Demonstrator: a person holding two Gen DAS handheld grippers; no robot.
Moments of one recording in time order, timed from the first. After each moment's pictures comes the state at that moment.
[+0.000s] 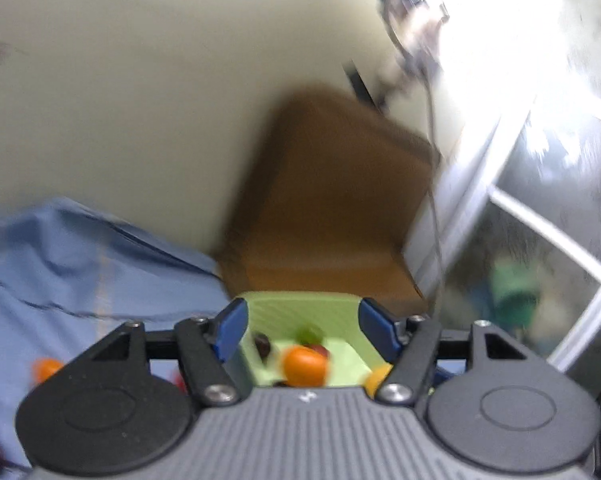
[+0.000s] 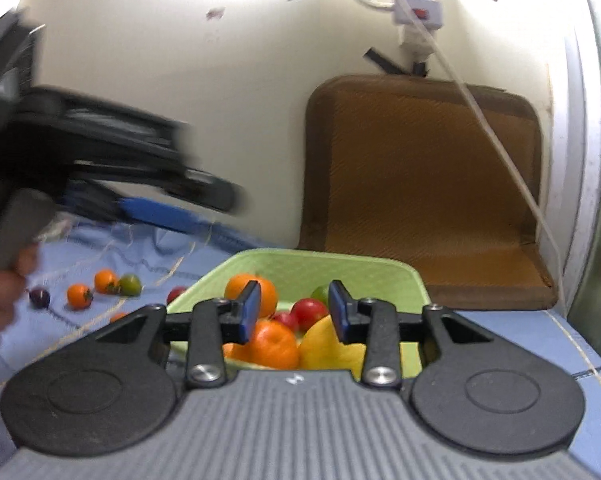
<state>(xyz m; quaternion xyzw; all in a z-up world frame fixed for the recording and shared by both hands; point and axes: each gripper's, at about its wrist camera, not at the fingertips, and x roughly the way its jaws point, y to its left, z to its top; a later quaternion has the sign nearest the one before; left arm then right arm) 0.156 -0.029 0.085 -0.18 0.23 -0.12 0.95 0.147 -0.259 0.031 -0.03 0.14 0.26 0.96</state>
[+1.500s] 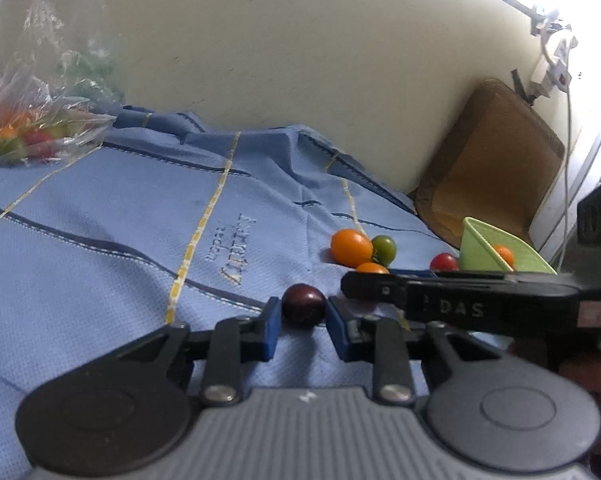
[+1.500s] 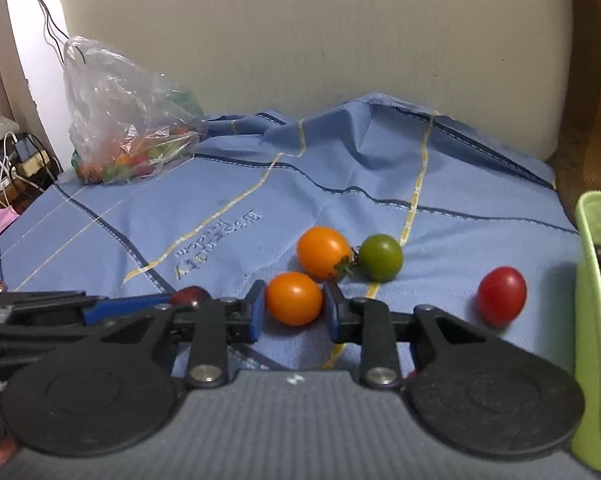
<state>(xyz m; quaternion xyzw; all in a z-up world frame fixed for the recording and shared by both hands) 0.054 0.097 0.002 -0.19 0.28 0.02 0.94 0.188 -0.061 0.010 -0.04 0.35 0.42 0.84</state>
